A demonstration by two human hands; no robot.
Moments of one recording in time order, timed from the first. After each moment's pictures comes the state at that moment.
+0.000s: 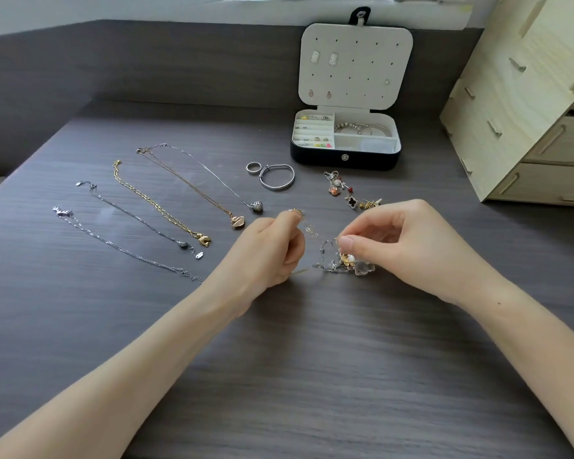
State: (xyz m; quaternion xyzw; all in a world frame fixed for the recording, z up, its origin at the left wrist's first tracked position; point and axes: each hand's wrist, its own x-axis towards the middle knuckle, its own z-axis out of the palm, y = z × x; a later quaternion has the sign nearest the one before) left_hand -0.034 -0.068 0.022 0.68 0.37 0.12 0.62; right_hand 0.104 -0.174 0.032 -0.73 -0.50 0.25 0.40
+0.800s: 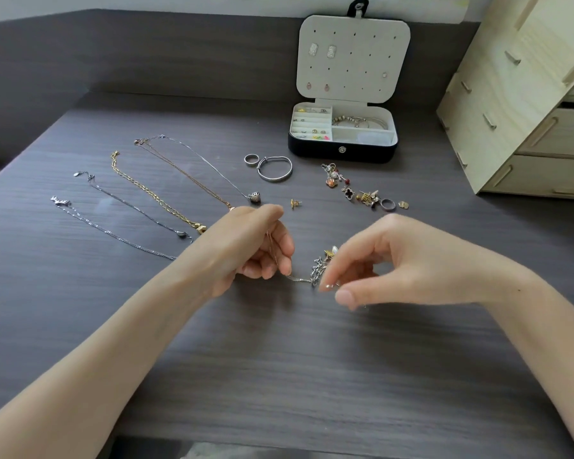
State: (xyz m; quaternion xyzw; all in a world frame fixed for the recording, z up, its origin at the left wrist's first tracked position) left_hand -0.045 -0.055 0.028 0.66 0.42 0.04 0.62; right_hand 0.101 -0.186 0.047 -0.60 -0.63 0.42 0.28
